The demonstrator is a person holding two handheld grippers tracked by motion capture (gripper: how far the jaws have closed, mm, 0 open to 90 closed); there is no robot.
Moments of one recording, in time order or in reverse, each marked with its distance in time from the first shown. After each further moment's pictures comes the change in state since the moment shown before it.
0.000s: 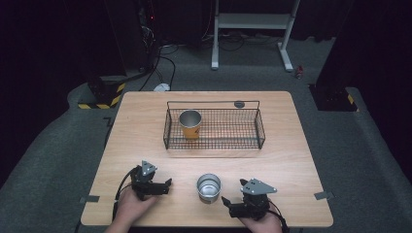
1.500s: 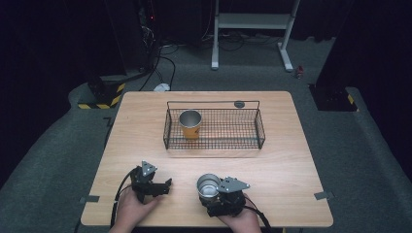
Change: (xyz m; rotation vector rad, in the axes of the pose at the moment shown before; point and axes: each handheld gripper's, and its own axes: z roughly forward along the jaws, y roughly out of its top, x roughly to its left) left arm -0.002 -0.001 -0.001 0.000 0.018 -0.018; right arm 0.032 0.018 0.050 -0.008 0.104 -0.062
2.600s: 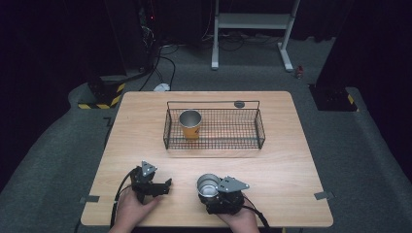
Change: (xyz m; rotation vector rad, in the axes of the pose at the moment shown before) left arm 0.000 0.000 0.000 0.000 0.002 -0.002; right arm -0.002 -0.003 0.007 -0.036 -0.010 0.003
